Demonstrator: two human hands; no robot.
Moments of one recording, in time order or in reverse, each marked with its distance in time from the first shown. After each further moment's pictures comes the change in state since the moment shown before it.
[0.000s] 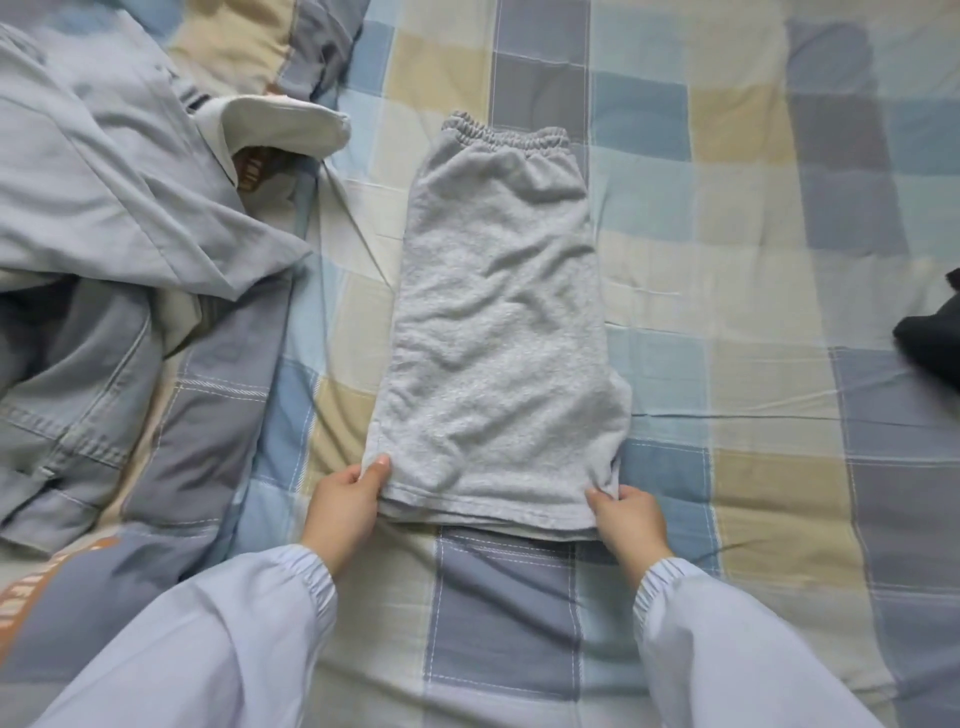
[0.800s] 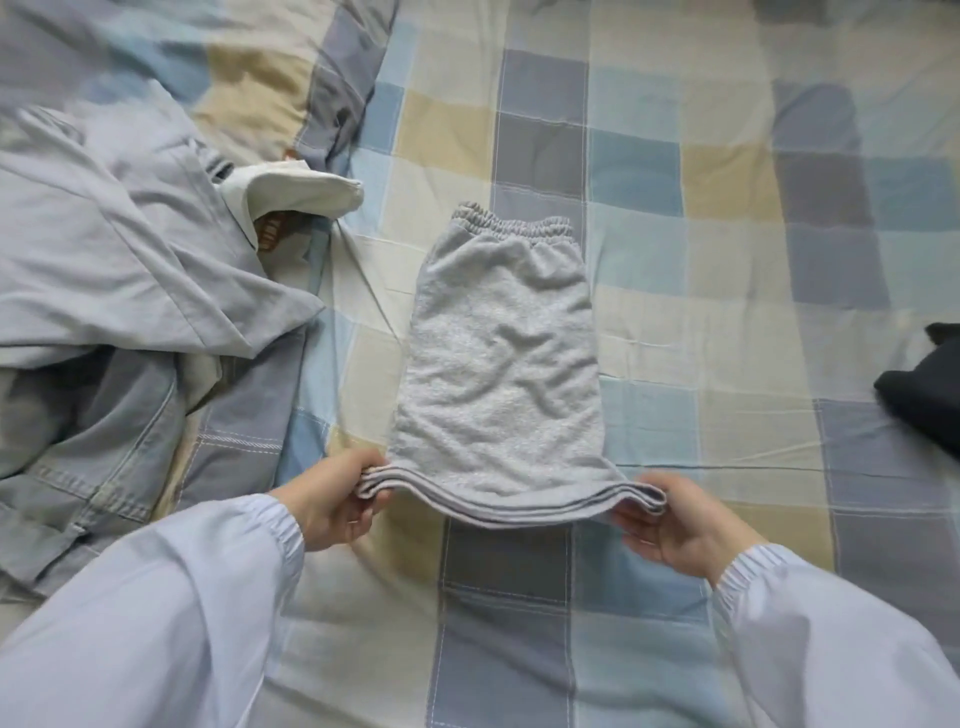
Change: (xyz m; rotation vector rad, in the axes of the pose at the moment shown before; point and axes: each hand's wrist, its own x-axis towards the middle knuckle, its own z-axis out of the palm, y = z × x) left_hand 0.017 0.103 -0.027 -0.095 -0.296 -0.545; right_hand 0.004 -0.075 -0.086 0.444 -0.441 0.342
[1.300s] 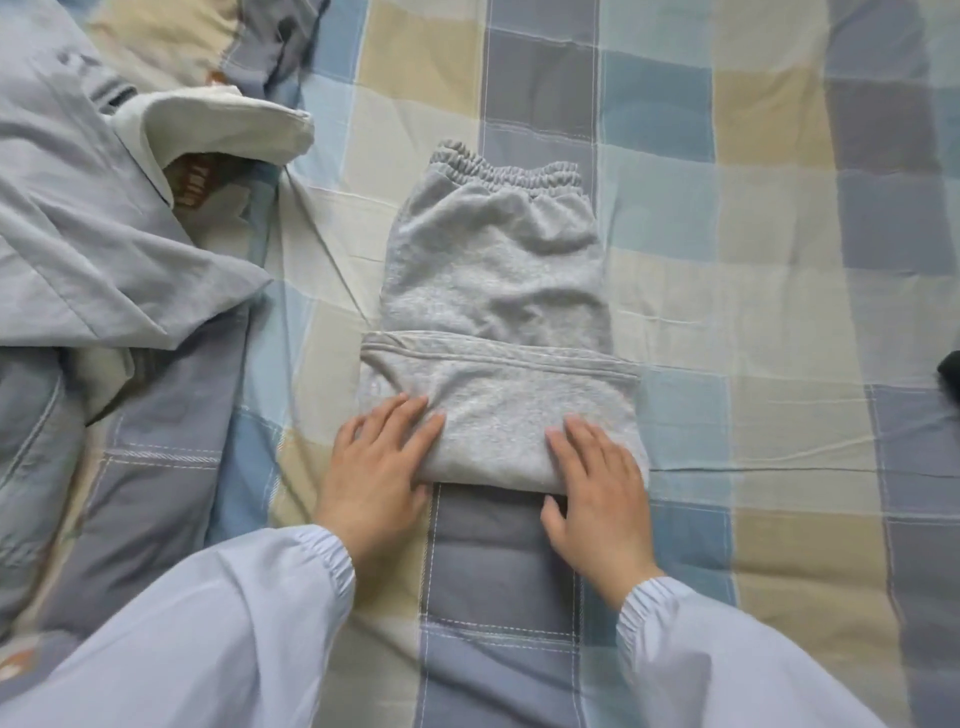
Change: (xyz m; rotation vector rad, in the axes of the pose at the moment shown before) left_hand 0.096 -0.014 0.037 1.467 0.491 1.145; right_hand 0.093 0.042 0.061 -1.279 0.588 -1.276
